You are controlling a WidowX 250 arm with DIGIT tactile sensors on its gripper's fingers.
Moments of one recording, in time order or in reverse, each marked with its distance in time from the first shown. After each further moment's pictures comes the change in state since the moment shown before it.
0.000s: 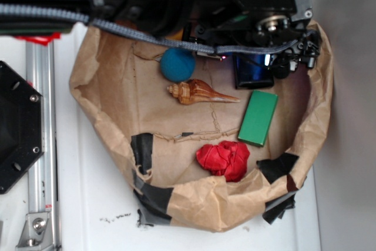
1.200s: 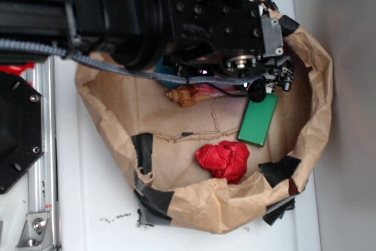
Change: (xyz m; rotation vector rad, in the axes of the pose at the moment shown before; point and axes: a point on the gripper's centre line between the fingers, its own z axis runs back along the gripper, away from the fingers) arm -0.025 0.017 -0.011 0.026 0.002 0.004
